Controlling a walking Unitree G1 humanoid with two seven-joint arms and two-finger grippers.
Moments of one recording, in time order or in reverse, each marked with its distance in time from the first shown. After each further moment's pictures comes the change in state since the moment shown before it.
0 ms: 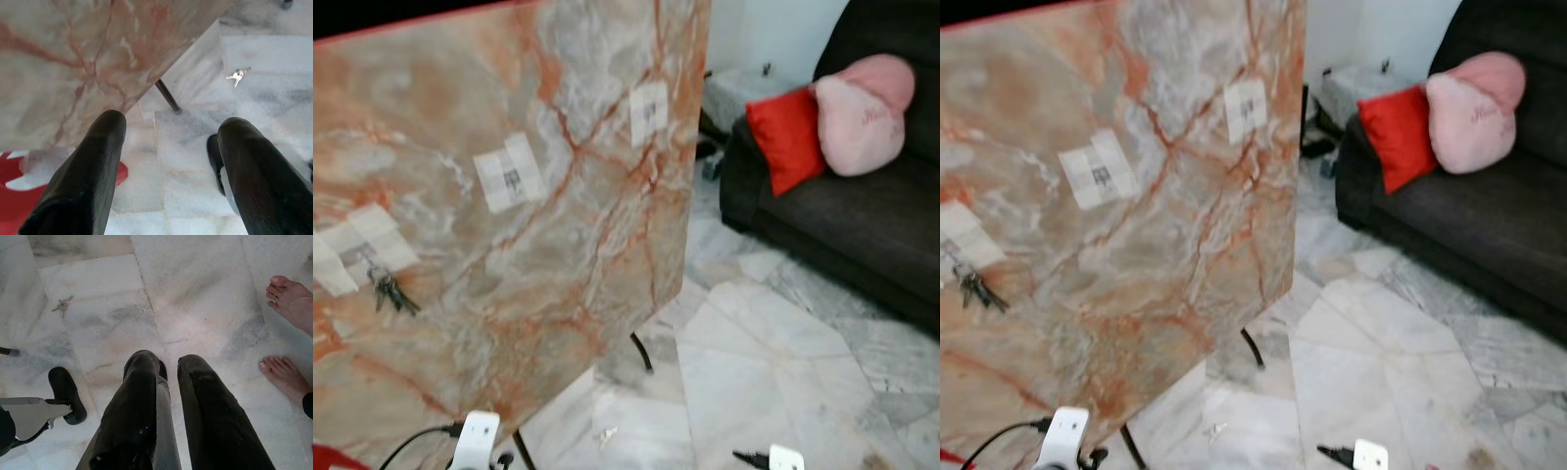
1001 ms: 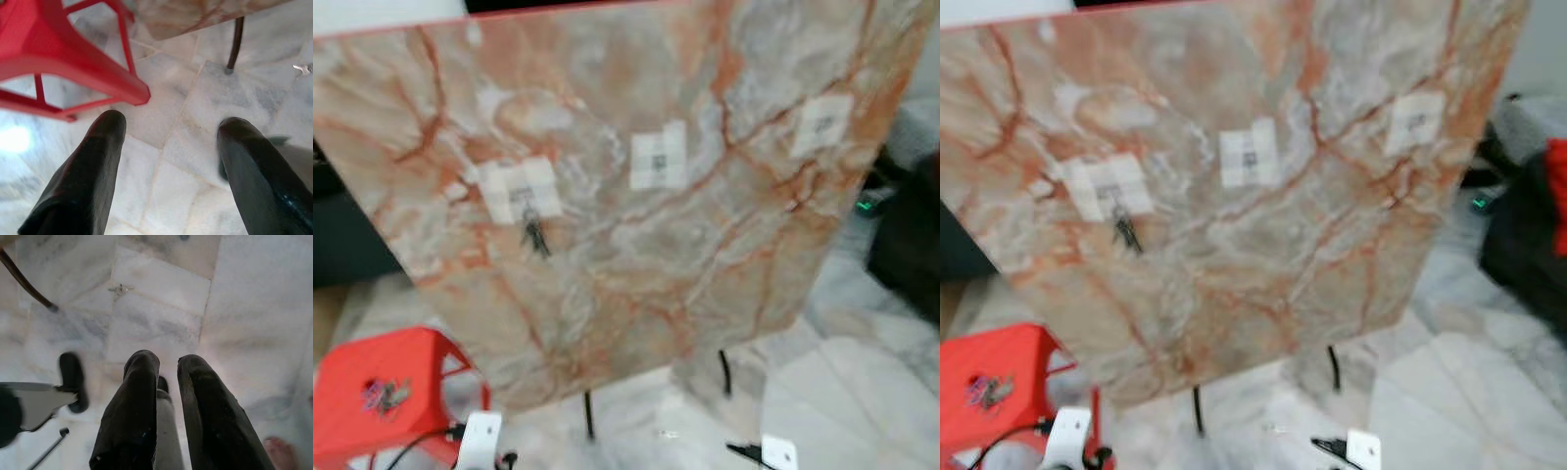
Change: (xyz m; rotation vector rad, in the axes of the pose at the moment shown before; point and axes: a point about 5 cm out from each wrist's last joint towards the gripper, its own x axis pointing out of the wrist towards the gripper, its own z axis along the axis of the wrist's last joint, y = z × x) left arm -0.001 -0.011 -0.010 -0.054 0.036 0.012; right arm 0.000 -0.002 0.002 -0.016 0.003 -0.007
